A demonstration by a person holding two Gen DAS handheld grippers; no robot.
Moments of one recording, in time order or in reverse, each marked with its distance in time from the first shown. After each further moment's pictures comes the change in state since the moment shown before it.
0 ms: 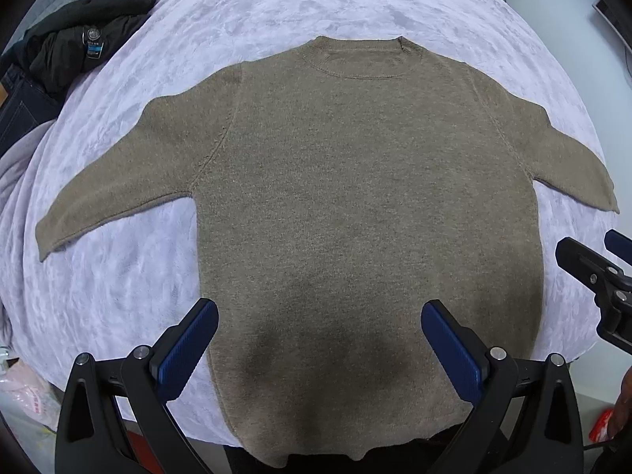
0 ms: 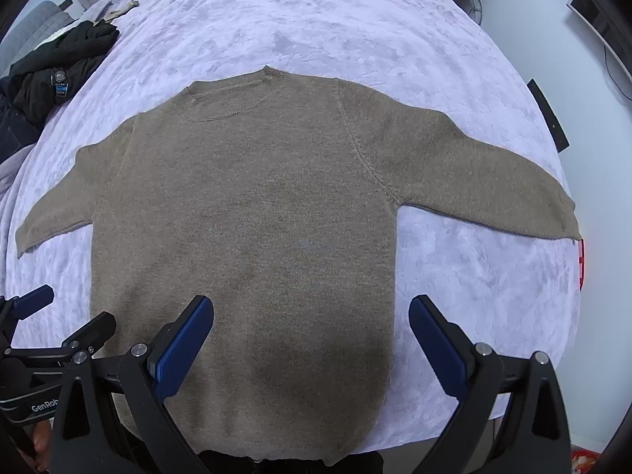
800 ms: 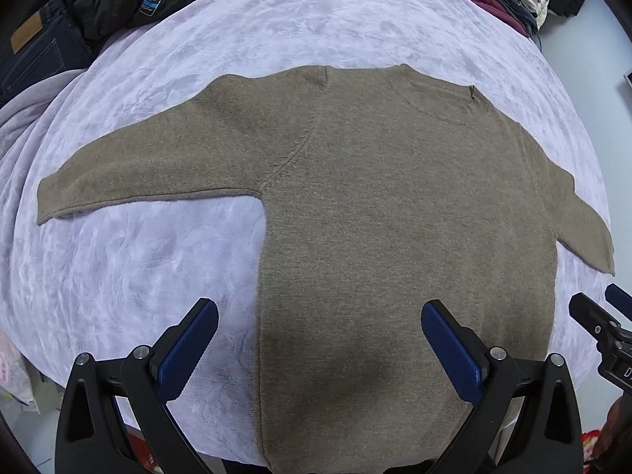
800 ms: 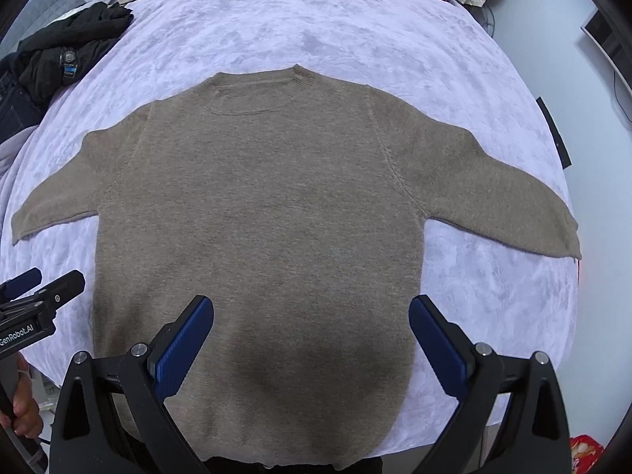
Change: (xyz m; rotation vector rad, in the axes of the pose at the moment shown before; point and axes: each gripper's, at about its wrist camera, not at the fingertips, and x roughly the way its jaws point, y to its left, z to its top) left arm 0.008 0.090 0.000 -0.185 -0.063 -0.070; right arm 0.004 0.044 0.005 -0.059 -0.007 -0.027
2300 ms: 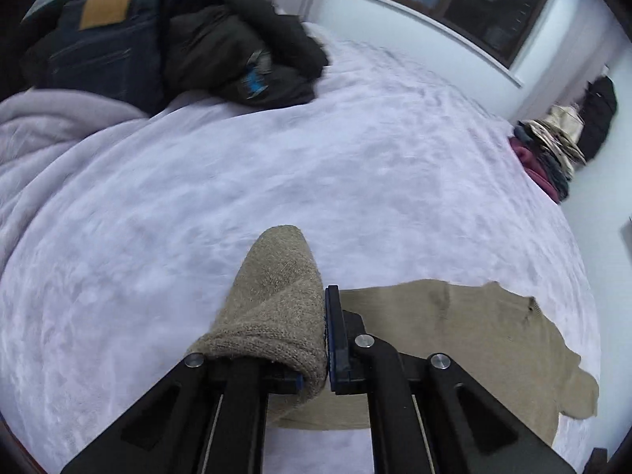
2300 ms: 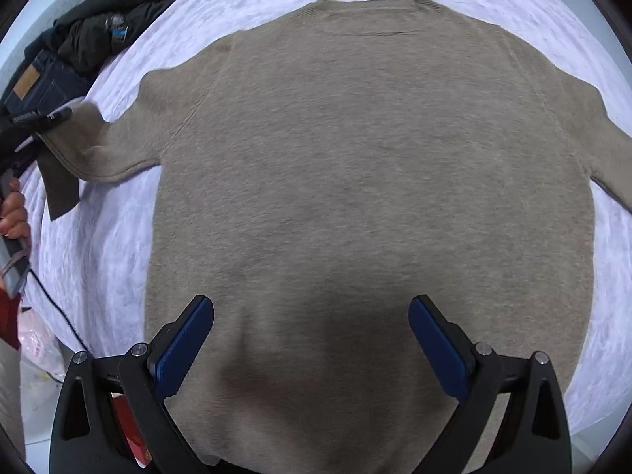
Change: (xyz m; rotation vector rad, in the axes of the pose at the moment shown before) left arm -0.001 0.152 0.119 -0.198 -0.441 -0.076; right arm 0.078 0.070 -0.049 0.008 0.061 0.265
